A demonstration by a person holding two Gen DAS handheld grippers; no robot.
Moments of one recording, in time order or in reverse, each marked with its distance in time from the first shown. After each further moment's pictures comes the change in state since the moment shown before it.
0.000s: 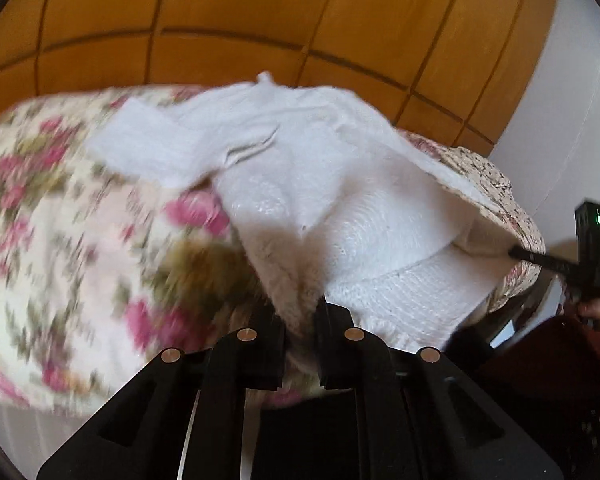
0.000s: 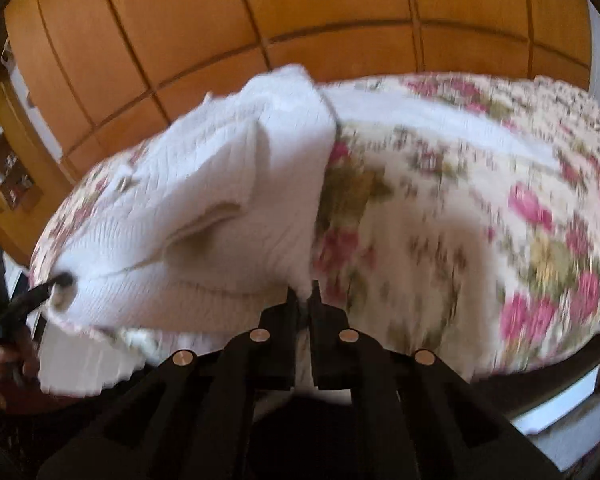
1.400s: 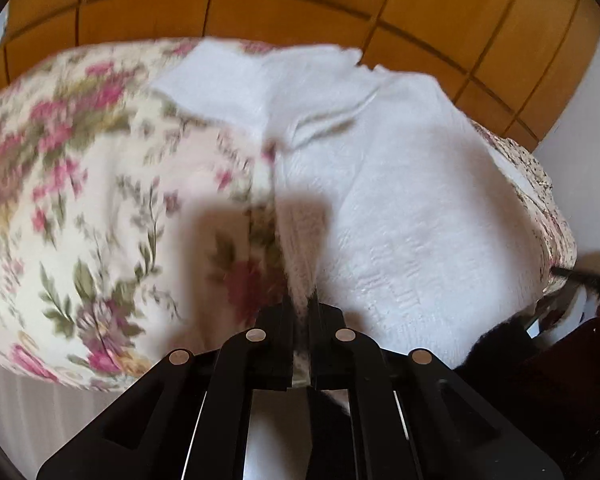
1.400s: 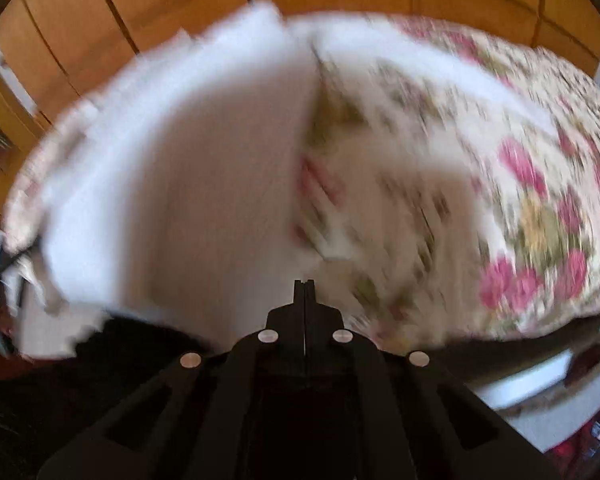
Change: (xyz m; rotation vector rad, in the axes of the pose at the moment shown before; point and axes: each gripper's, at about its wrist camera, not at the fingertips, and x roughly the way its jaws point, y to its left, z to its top) left arm 0.027 0.074 -0.001 -0.074 0.102 0.107; right arm 0.051 -0.009 0.011 -0.019 0.244 -0.172
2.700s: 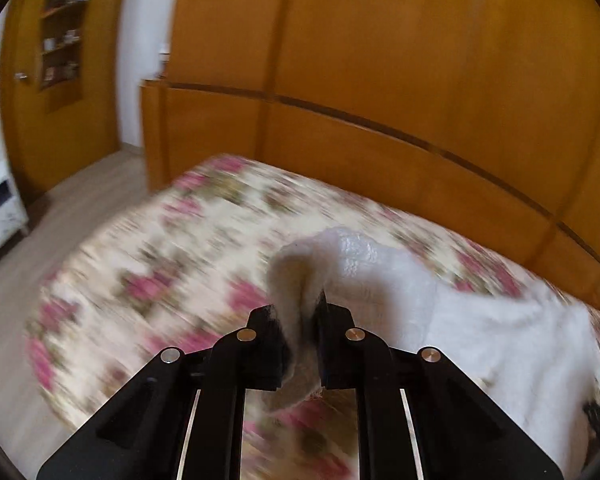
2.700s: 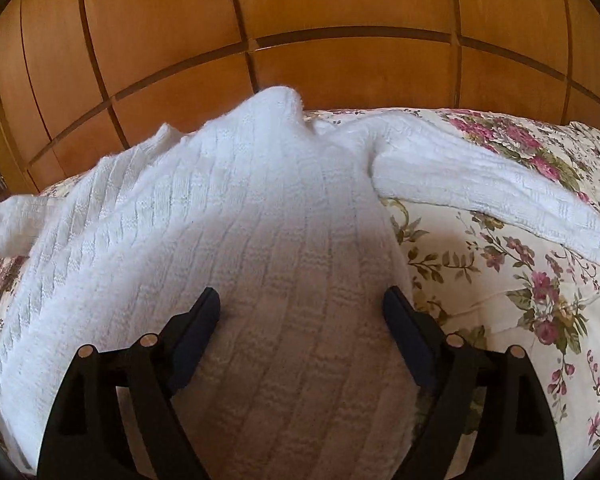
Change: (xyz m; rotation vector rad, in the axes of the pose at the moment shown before) left arm -0.096 0.192 0.181 -0.312 -0.380 0.470; right arm 0.089 0.046 0.145 -0.003 -0.390 0.050
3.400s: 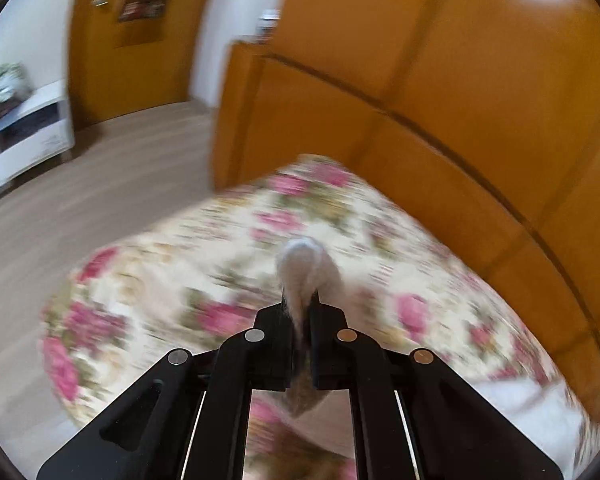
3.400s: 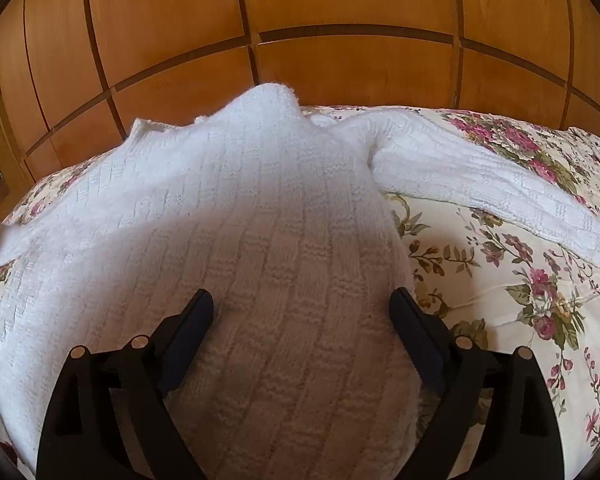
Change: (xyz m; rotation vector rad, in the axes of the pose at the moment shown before) left arm 0.043 0.070 0.034 -0.261 0.052 0.054; right arm 0.003 0.003 -0.001 -0.029 0.013 -0.024
